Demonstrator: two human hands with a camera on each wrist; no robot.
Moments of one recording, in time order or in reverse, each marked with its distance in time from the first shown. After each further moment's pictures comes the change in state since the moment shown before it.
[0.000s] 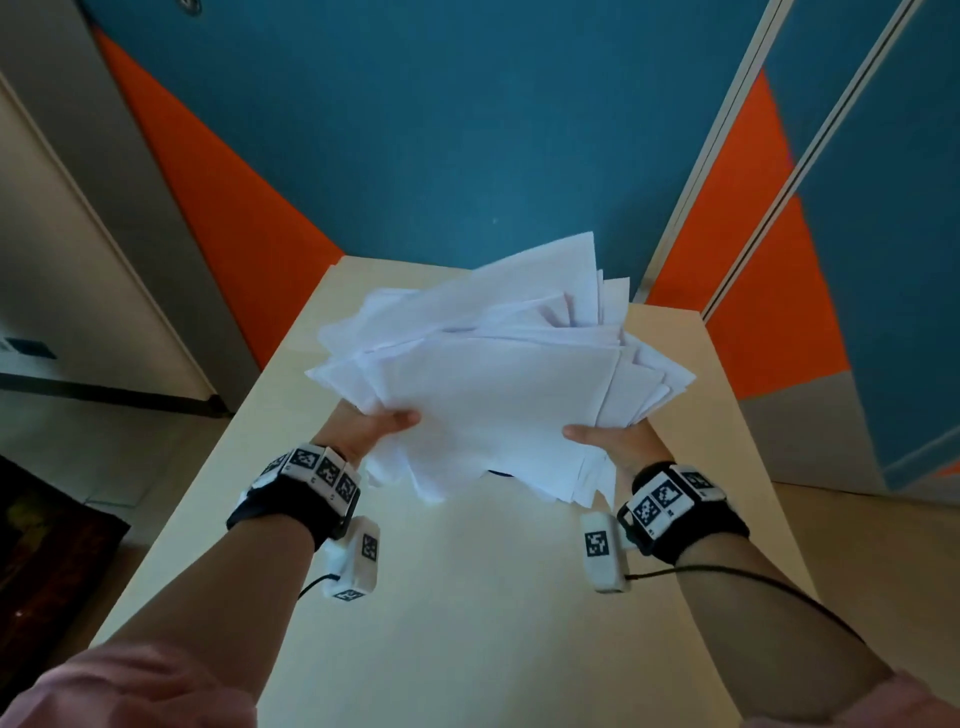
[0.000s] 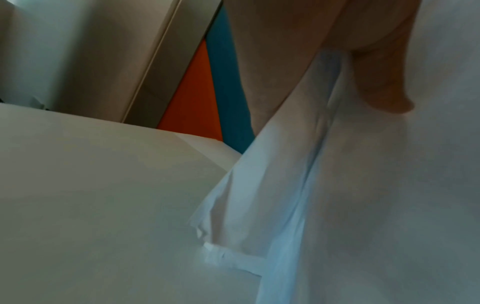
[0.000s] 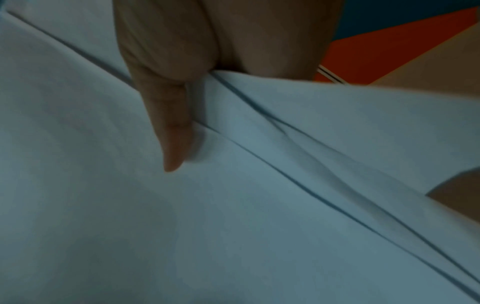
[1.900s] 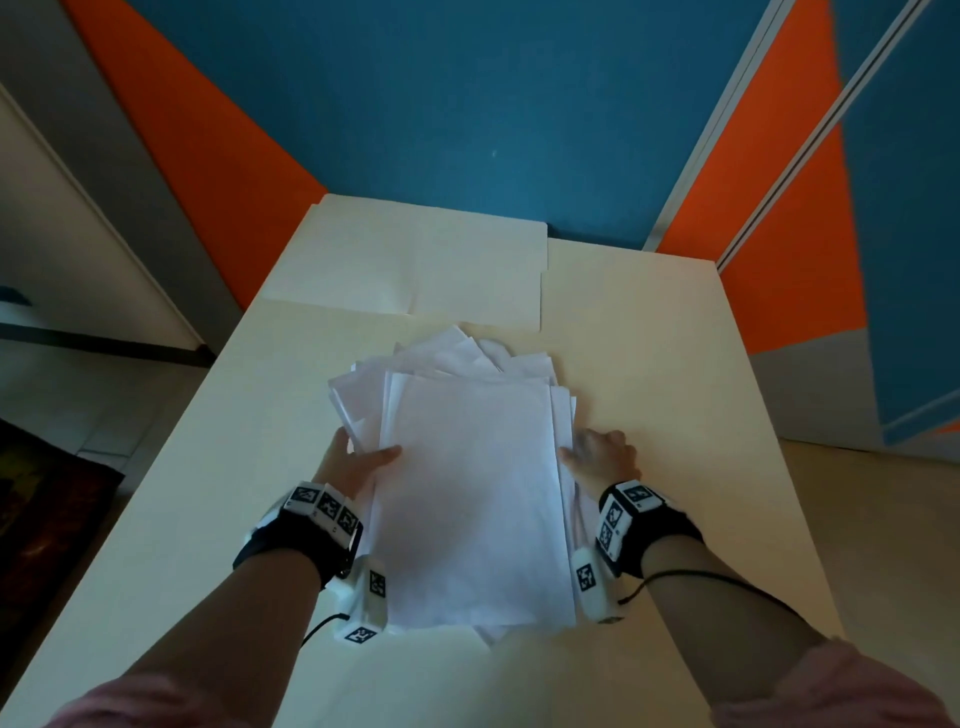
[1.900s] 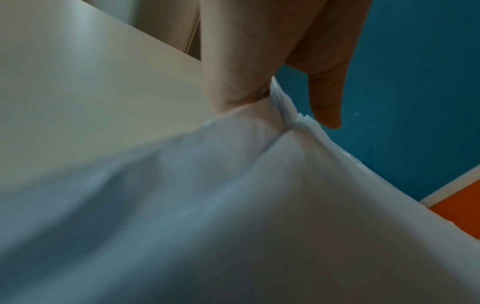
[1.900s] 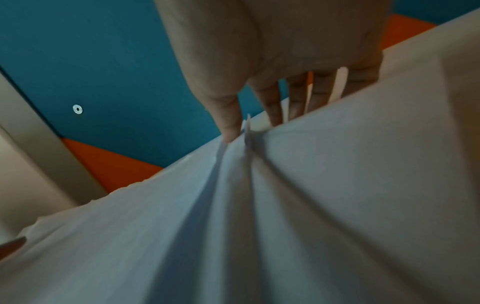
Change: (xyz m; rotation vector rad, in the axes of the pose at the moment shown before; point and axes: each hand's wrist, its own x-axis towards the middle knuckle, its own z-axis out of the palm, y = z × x) left_hand 0.011 -0.116 -0.007 -0.040 0.159 -0.332; right_hand 0.026 0.094 -0.007 -1.112 0.070 0.270
